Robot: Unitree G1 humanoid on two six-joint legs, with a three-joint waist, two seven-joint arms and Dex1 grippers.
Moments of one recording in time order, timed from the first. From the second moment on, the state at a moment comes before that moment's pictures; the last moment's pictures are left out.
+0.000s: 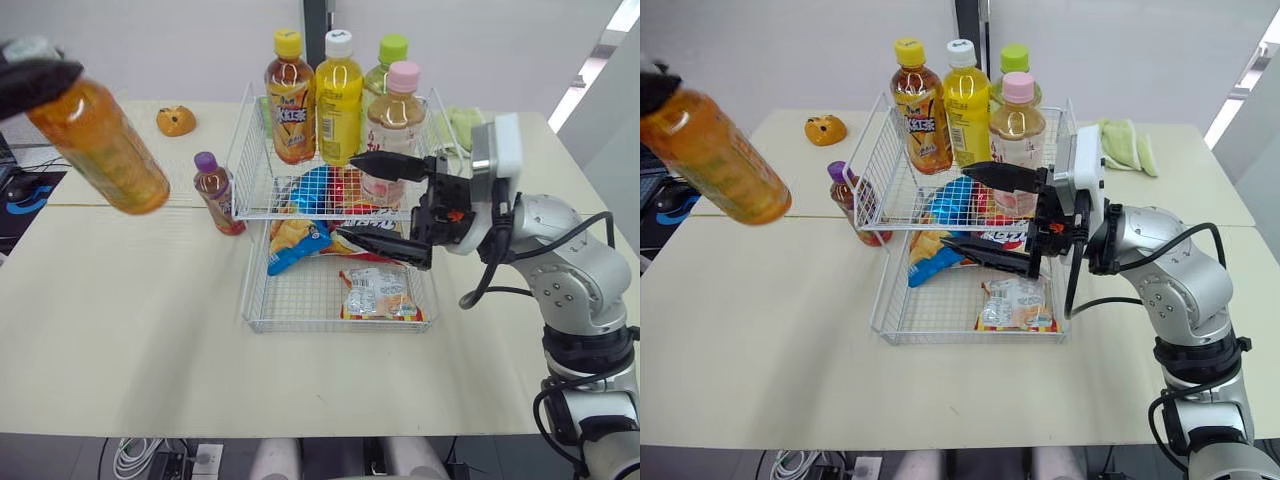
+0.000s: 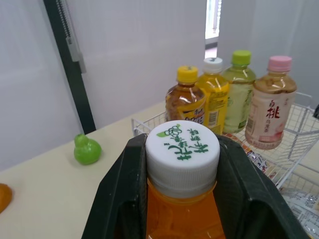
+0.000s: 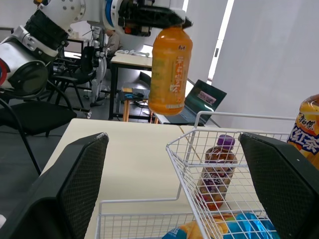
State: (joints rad) left arm -0.78 1.31 0.50 0.05 -0.97 0.94 -0.98; right arm -0.69 -0.50 0.02 -0.42 0.73 0.57 0.87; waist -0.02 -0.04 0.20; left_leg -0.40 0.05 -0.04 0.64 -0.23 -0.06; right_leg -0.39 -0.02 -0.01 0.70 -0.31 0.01
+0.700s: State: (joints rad) left arm -1.28 0.77 0.02 0.30 -0.70 0.74 -1.15; right arm -0.53 -0.63 -0.10 -0.65 0.74 0.67 0.64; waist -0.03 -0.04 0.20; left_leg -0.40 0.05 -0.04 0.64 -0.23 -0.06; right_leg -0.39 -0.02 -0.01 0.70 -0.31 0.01
